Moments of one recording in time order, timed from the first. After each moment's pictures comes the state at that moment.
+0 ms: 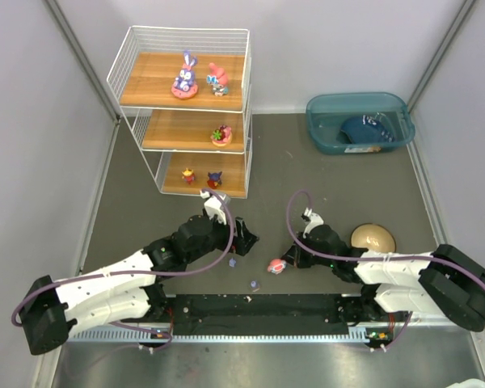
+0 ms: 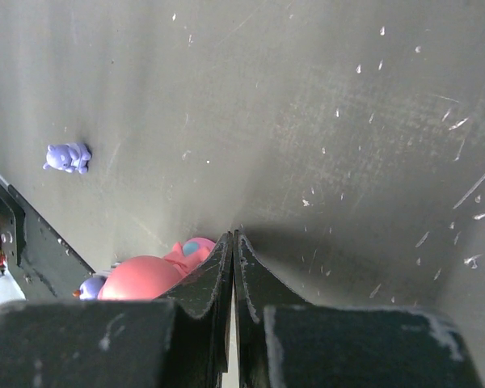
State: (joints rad) left arm -0.96 0.88 0.47 0.02 -0.12 -0.60; right arm 0.86 1.17 0.20 0.32 -0.08 0.82
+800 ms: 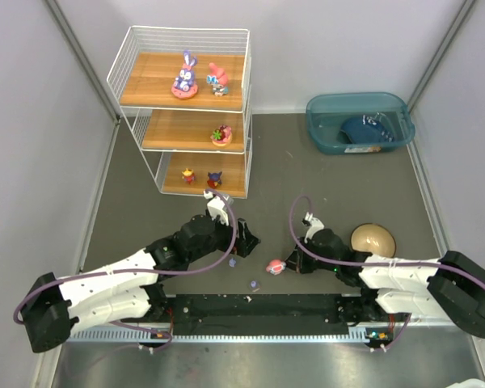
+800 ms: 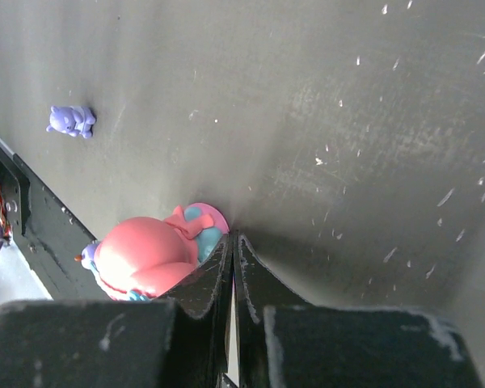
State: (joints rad) left arm -0.96 0.91 0.47 0.04 -0.08 -0.60; right arm 0.88 1.10 0.16 0.29 -0.12 0.83
